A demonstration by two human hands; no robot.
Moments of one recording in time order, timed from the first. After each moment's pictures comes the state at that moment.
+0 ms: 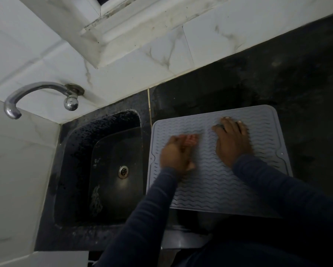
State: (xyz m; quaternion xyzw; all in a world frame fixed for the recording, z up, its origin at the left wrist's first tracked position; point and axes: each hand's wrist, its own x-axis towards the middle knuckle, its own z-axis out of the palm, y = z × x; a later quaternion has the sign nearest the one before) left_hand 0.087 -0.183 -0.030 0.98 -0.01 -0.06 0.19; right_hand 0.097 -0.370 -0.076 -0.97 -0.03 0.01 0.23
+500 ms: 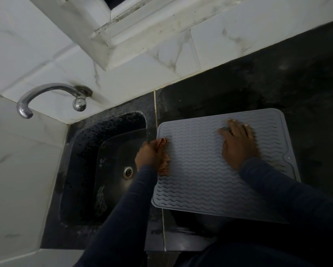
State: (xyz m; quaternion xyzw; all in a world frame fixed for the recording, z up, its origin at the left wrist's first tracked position) left_hand 0.105 -0.100 -0.019 0.97 0.18 -0.07 0.14; right_hand 0.096 -0.371 -0.079 -0.97 -0.03 0.01 0.26
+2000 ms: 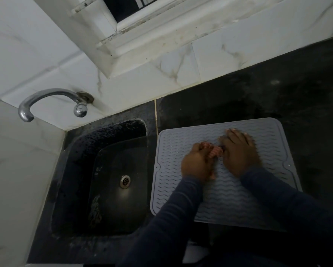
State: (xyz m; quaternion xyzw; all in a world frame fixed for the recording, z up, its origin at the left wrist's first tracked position) left_hand 0.084 -0.219 -0.041 0.98 -0.08 -0.07 0.17; right_hand 0.096 -0.372 -0.074 -0.98 -0.03 0.03 0.20
